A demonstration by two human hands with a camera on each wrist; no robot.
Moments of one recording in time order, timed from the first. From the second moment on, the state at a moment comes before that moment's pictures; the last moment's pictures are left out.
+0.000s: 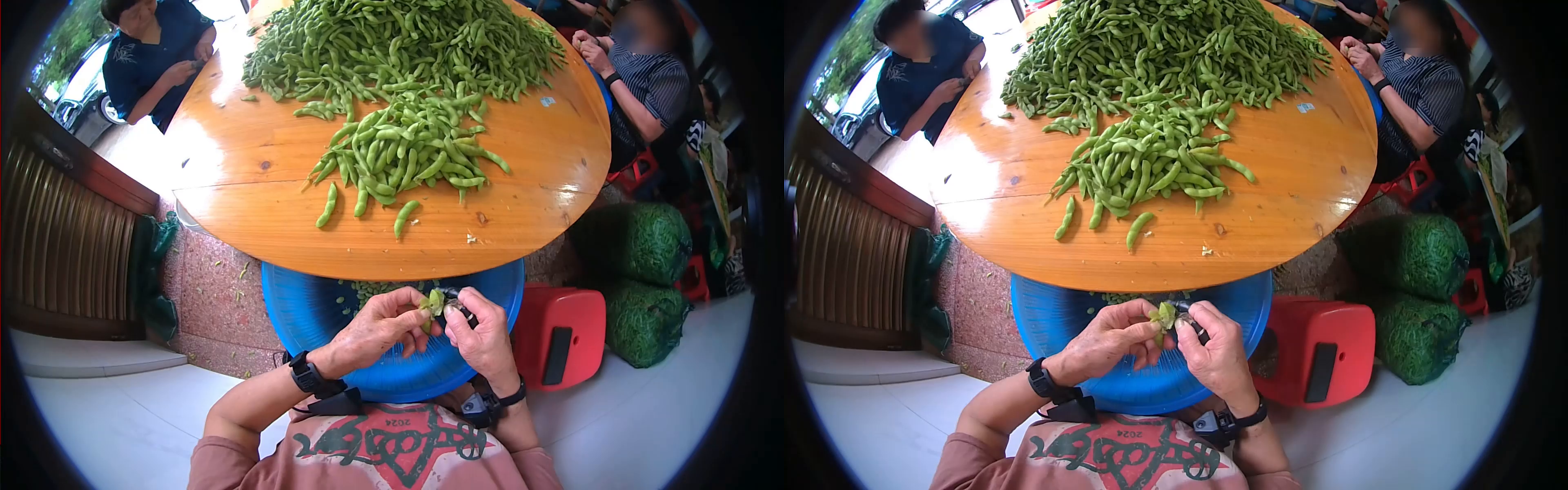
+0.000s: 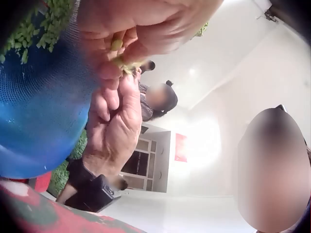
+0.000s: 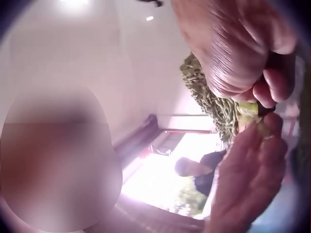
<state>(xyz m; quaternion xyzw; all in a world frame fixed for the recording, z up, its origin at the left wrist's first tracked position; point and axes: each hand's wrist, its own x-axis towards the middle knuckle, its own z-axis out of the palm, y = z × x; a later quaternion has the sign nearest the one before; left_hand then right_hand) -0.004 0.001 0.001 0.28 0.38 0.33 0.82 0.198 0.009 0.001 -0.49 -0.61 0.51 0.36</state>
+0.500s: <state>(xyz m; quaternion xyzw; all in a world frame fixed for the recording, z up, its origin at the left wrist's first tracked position) 0.003 -0.006 -0.007 0.21 0.33 0.46 0.80 0.188 -0.001 0.015 -0.49 -0.65 0.37 0.44</state>
